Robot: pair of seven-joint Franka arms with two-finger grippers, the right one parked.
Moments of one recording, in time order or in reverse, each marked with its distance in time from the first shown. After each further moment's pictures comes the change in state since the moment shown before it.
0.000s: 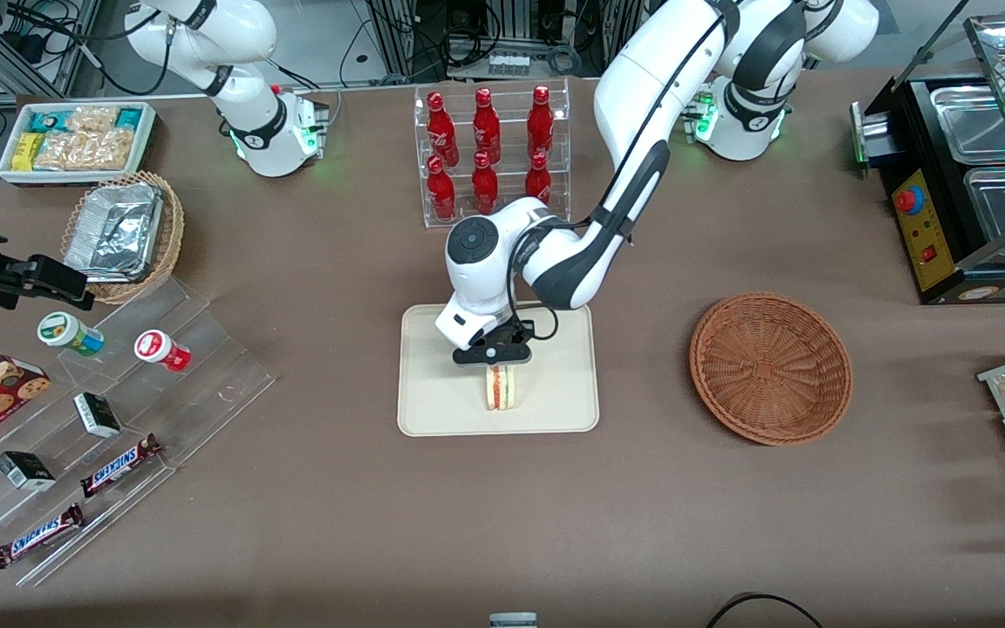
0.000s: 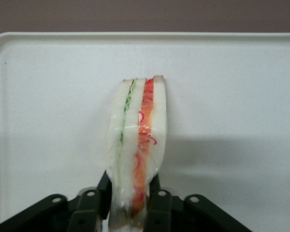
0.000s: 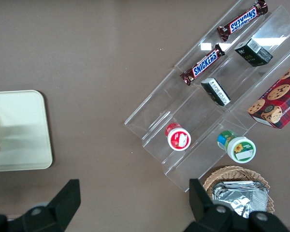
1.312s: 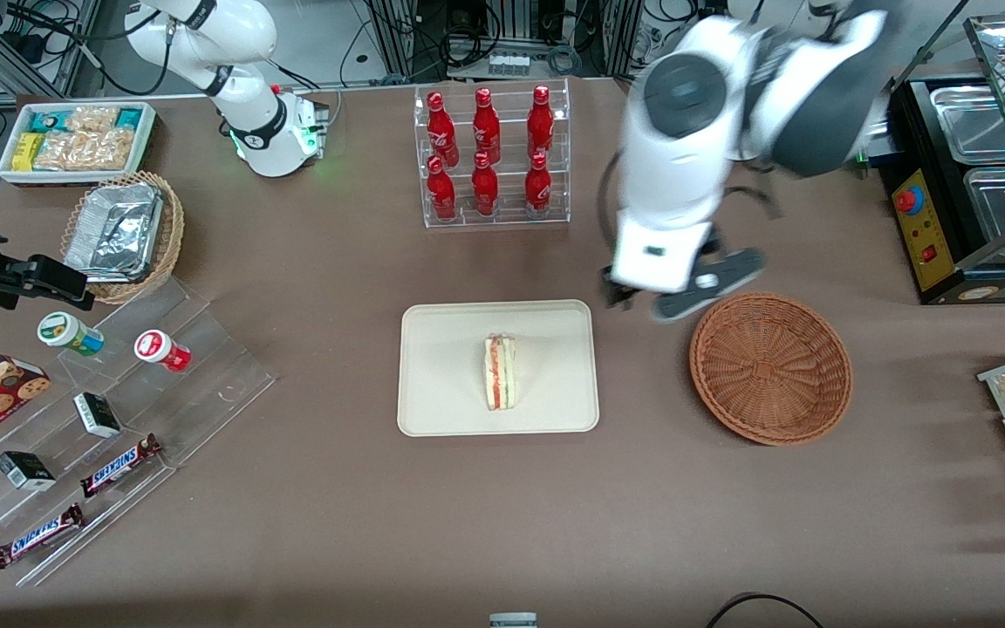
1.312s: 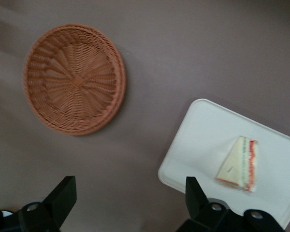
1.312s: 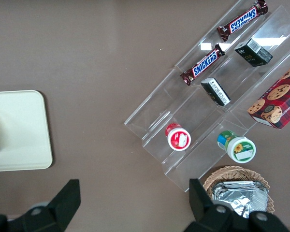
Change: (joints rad) arm 0.286 -0.622 0.027 -0.122 -0.063 -0.602 0.011
